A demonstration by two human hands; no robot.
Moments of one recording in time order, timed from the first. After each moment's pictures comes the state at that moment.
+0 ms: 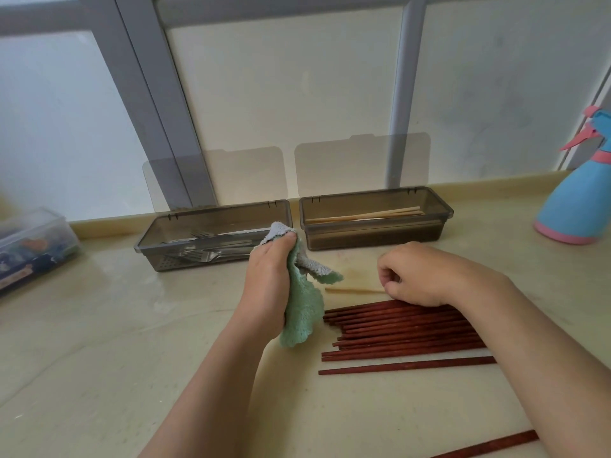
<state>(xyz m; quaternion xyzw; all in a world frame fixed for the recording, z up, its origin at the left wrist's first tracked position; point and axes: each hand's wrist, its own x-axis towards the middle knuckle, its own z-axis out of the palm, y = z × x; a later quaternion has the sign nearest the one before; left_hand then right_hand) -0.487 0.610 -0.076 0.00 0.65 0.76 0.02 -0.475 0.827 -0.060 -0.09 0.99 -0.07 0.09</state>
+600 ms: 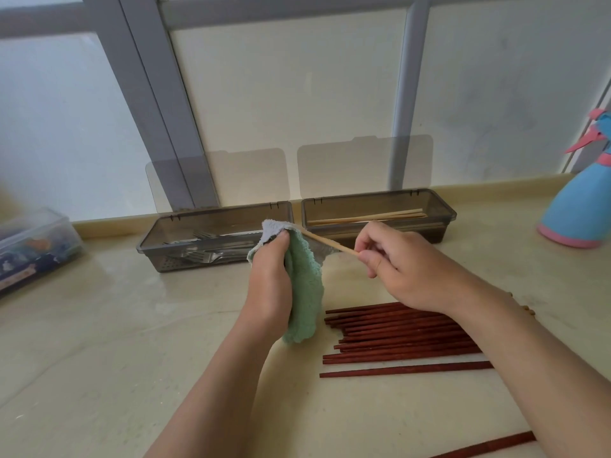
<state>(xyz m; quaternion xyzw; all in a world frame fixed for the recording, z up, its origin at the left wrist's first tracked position) -0.475 0.617 -0.066 -0.01 0.63 0.78 0.01 -0.459 0.809 -0.055 -0.18 0.93 -0.32 -0.09</state>
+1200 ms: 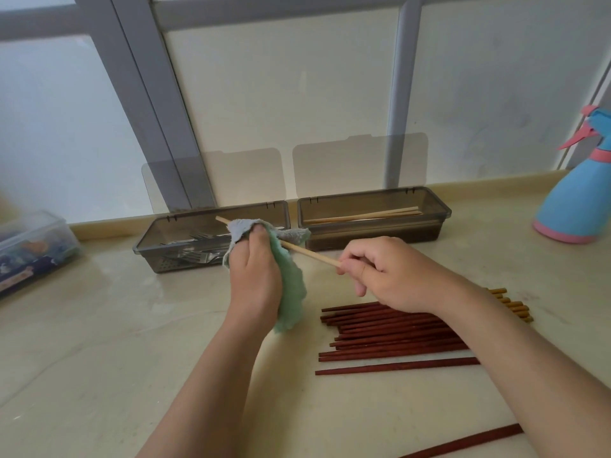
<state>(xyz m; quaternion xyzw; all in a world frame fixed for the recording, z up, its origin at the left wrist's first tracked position) -0.486 0.616 -0.067 -0.04 0.68 0.72 -0.13 -0.459 0.798 -0.055 -0.17 0.93 -0.33 -0.01</state>
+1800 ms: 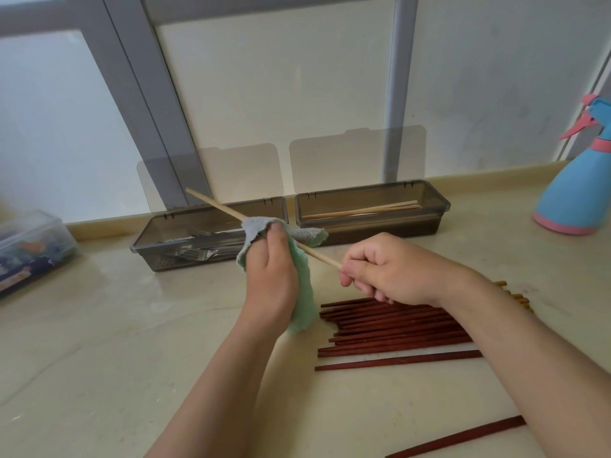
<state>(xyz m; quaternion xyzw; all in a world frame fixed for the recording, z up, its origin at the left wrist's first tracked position) -0.481 0.626 -0.079 0.04 0.71 0.69 -0.13 -0.457 0.801 -0.053 -0.12 0.89 -0.42 0.10</state>
